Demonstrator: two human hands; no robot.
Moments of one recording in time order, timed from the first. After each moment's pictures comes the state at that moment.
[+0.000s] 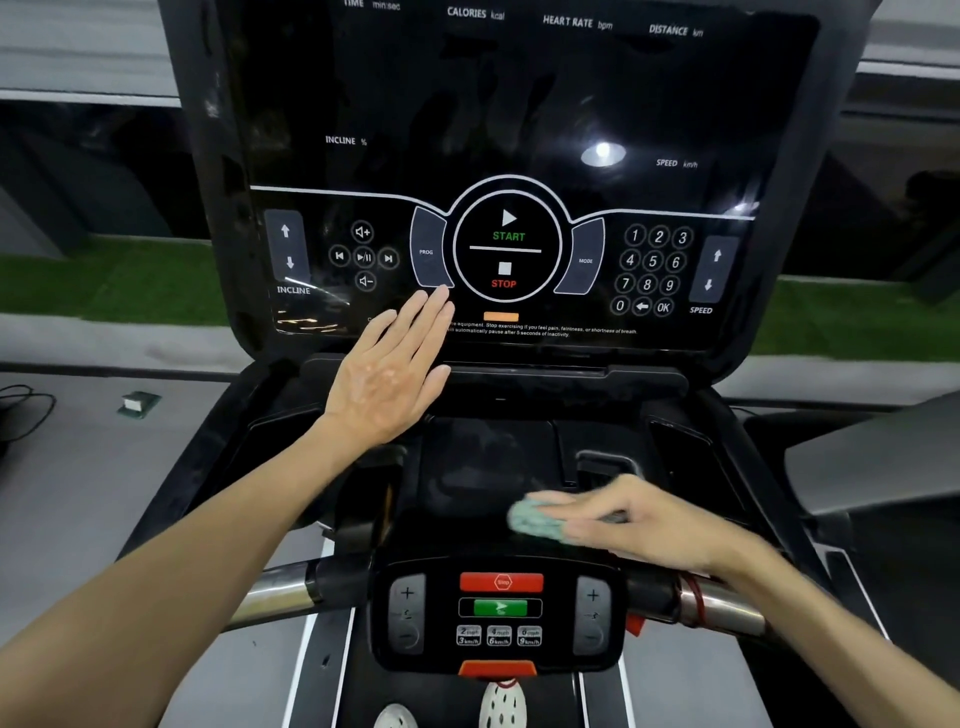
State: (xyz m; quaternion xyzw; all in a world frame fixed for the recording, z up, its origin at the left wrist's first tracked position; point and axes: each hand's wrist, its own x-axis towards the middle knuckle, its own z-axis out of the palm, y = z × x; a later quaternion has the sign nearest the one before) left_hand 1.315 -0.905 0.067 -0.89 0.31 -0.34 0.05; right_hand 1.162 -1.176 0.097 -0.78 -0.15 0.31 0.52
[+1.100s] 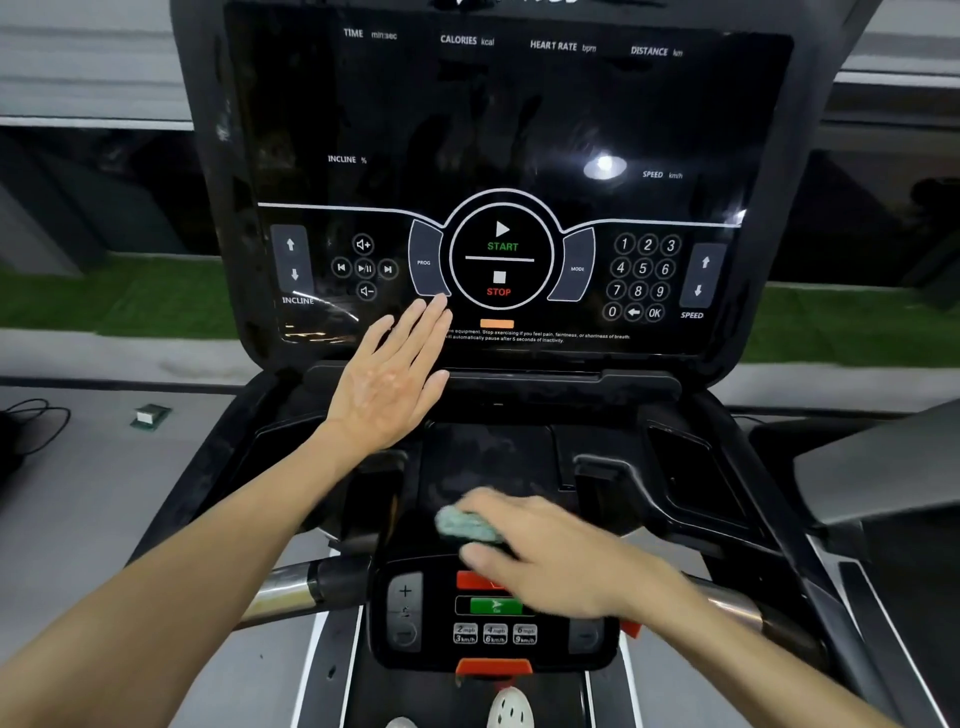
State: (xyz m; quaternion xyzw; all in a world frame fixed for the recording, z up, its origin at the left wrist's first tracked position) left_hand 1.312 -0.906 0.070 -0.90 0.30 -0.31 0.06; right_hand 1.148 -1.095 0.128 -0.91 -0.24 0.21 0.26
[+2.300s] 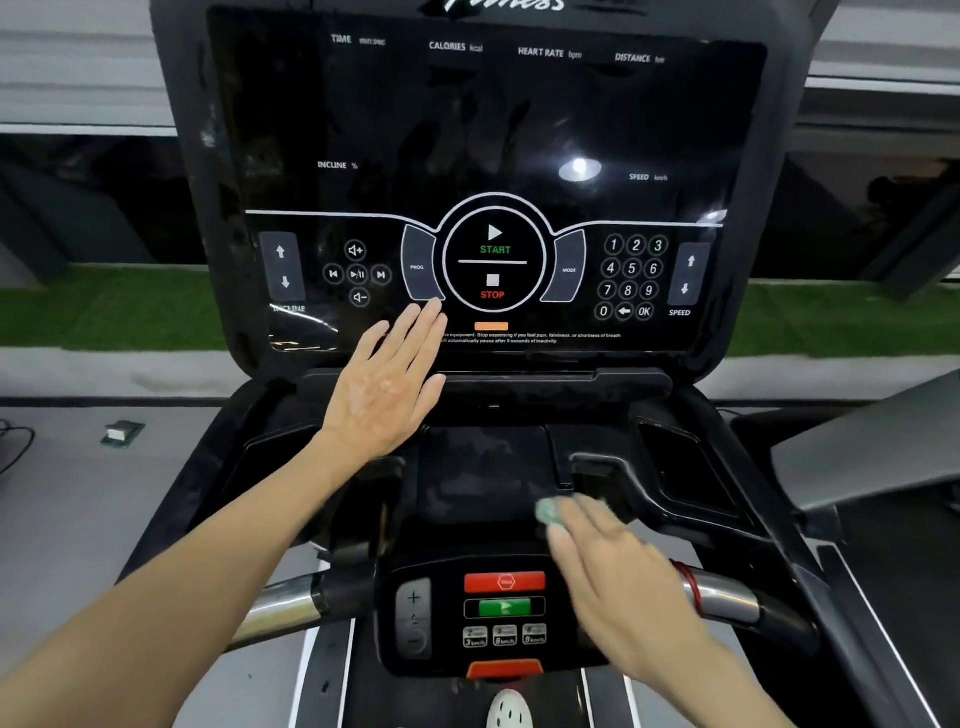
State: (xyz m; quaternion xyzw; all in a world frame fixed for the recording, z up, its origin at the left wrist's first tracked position) left_hand 1.314 -0.904 0.068 -0.90 0.31 -0.30 0.05; right_hand 1.101 -1.106 0.109 -0.99 -0.04 0.02 0.13
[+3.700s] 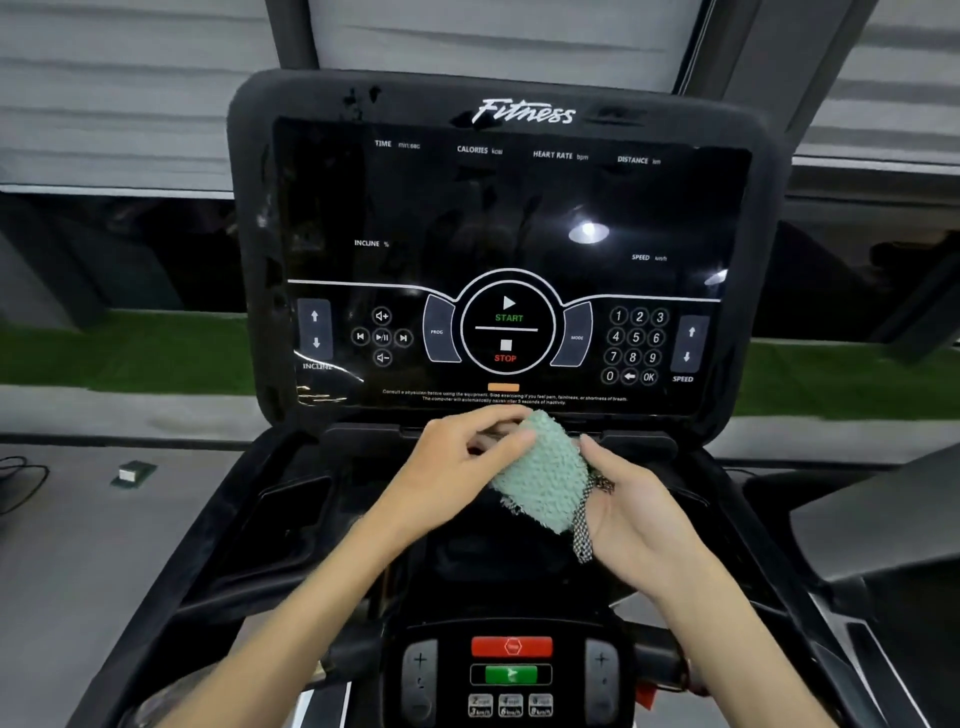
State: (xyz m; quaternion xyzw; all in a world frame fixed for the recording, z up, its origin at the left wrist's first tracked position) left_hand 1.244 -0.947 0.150 -0.78 0.22 0.09 -0.58; right_hand 1.182 -1.122 0.157 -0.37 0.14 0.16 0.90
